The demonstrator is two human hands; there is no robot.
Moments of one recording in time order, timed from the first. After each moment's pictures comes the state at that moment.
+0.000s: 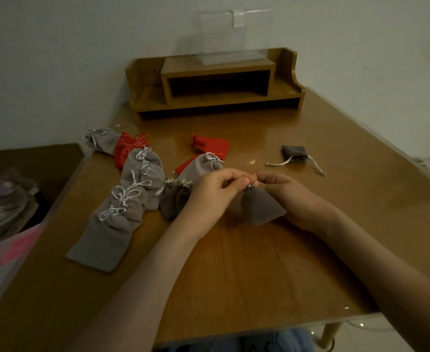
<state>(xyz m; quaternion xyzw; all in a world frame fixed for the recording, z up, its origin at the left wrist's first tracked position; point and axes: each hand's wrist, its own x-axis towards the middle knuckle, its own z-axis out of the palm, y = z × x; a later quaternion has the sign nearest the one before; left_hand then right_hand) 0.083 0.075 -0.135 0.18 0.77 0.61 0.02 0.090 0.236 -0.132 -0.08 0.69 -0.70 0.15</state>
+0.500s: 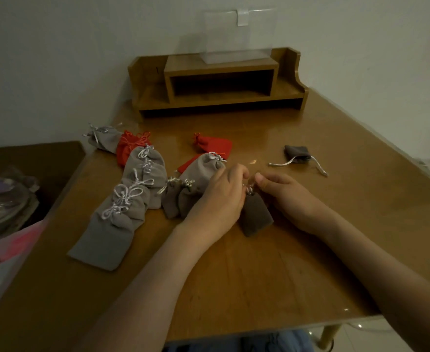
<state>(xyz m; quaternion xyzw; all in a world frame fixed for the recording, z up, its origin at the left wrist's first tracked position) 0.086 0.078 -0.139 0.28 0.90 0.30 -0.15 0.089 0.232 -0.134 -0.07 0.75 -0.66 0.10</state>
